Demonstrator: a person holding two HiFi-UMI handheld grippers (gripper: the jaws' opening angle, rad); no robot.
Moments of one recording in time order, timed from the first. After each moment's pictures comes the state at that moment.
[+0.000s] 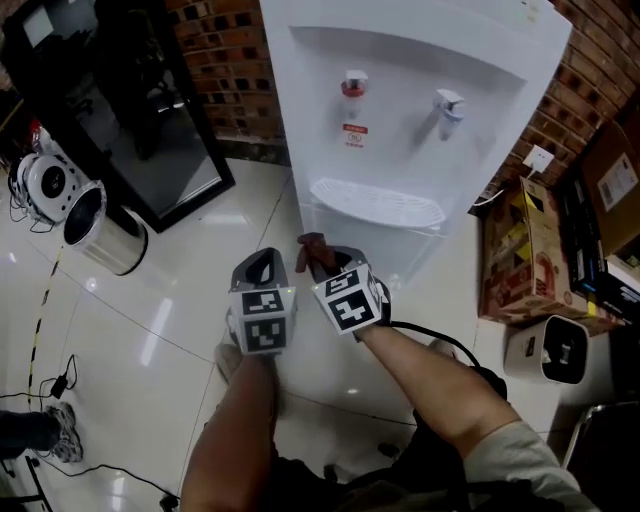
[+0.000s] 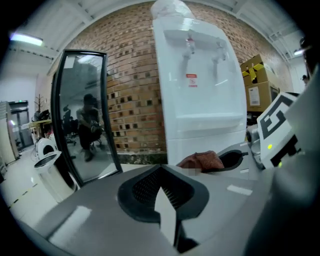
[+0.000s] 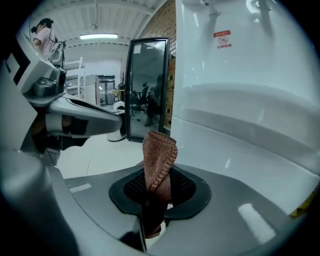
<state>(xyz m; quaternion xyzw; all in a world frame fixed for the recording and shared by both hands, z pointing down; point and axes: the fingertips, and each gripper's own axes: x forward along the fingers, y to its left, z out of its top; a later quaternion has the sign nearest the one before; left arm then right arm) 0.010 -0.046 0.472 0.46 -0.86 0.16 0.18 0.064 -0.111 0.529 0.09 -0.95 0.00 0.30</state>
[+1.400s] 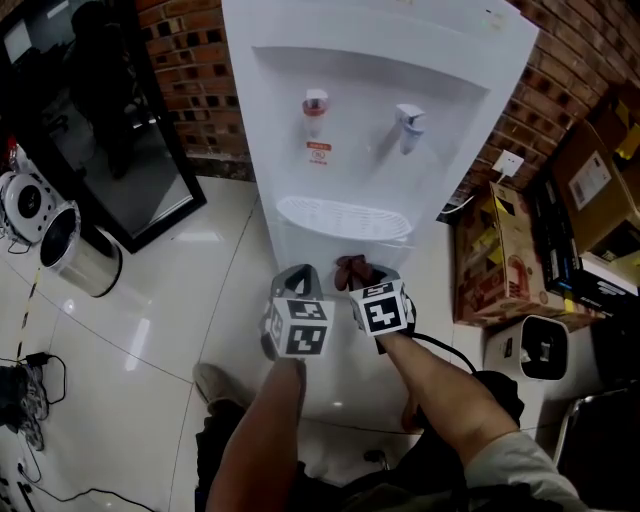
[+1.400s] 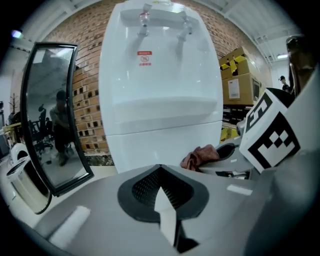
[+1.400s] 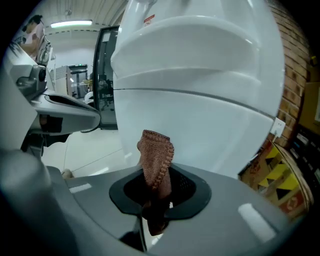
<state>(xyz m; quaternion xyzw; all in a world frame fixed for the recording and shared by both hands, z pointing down) 0.093 -0.138 0.514 0.55 -0.79 0.19 0.19 0.168 -0.218 0.571 0.22 -0.90 0.04 0.36</state>
